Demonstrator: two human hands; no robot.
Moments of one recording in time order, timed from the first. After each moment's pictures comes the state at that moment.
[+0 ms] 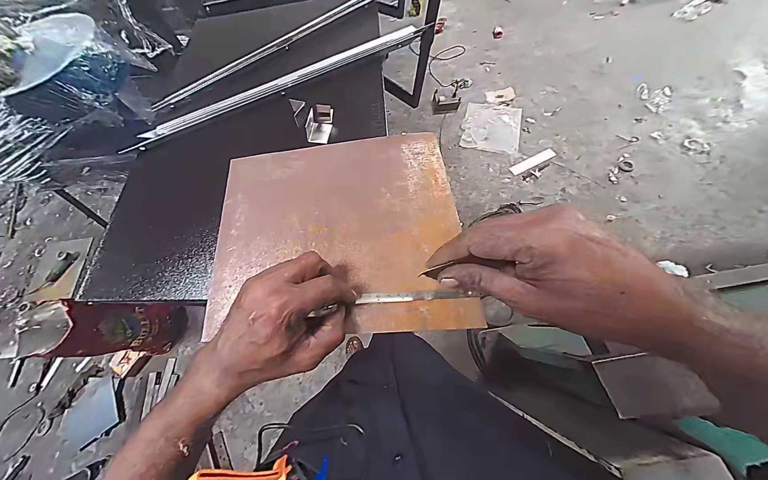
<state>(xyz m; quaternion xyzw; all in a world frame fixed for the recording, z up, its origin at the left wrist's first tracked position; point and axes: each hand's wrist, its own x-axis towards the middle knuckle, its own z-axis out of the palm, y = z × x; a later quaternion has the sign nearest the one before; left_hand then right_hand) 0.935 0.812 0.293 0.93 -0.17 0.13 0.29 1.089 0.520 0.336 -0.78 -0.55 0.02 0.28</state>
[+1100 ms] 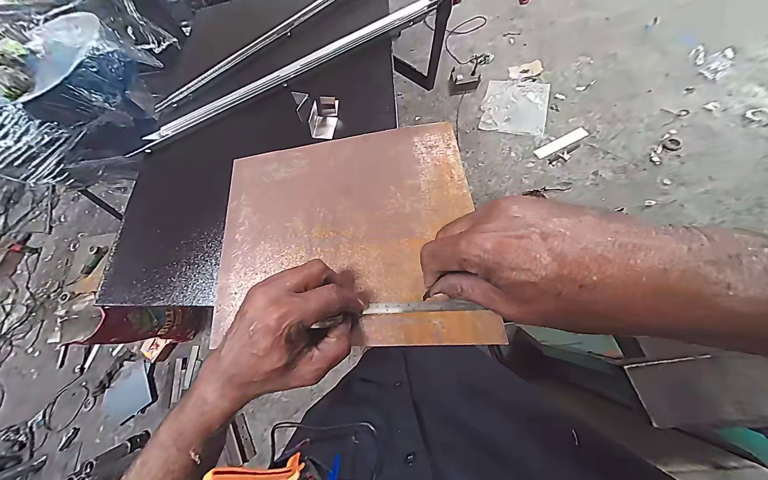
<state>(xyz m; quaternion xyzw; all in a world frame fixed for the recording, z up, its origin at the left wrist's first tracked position) 0.937 0.816 0.295 0.92 -0.18 0.11 0.32 1.109 0.558 0.347 -0.75 -0.64 0.10 0.12</state>
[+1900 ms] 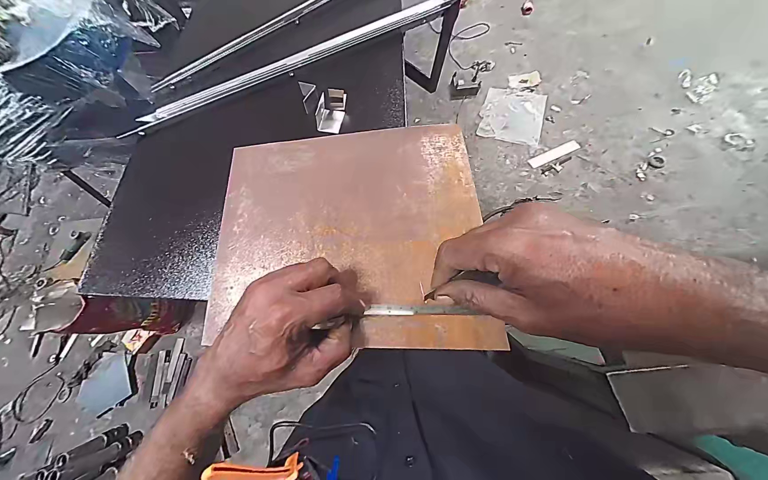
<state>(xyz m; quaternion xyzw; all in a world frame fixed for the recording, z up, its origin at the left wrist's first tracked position) 0.936 0.815 0.294 0.92 -0.18 0.11 0.33 1.107 0.551 0.341 -0.77 -0.60 0.13 0.17</state>
